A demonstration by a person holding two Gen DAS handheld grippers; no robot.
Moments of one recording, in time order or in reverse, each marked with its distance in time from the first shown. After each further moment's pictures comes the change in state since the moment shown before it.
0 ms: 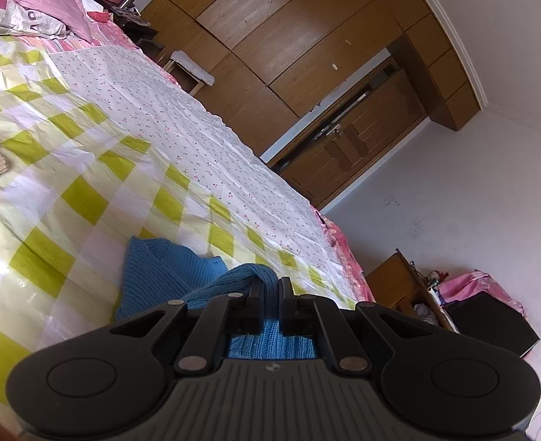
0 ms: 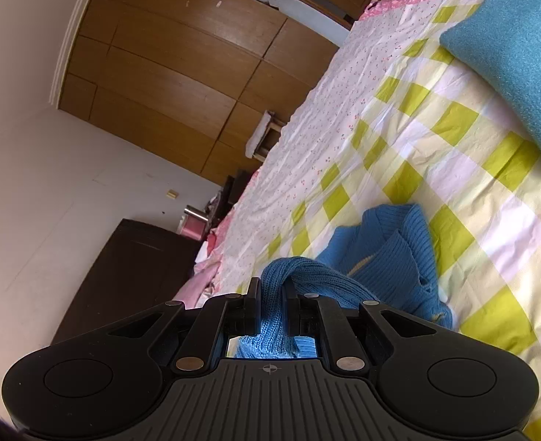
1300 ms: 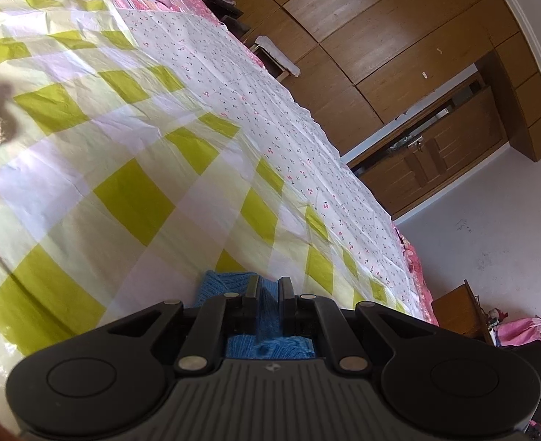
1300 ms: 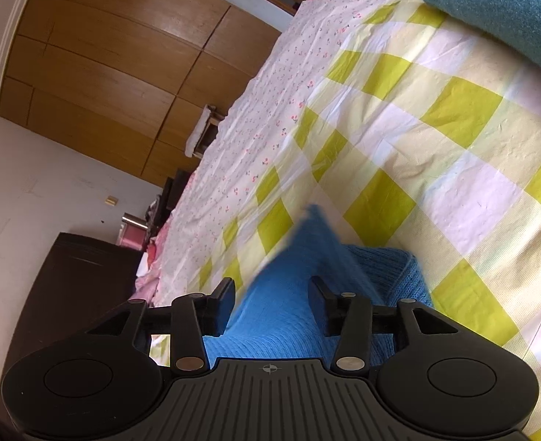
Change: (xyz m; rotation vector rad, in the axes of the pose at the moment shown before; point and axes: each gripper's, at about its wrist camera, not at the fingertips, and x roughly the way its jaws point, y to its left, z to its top) left arm 0.103 0.077 0.026 -0.152 0.005 0.215; right arm 0.126 -0.044 0.043 0.054 0.017 -0.173
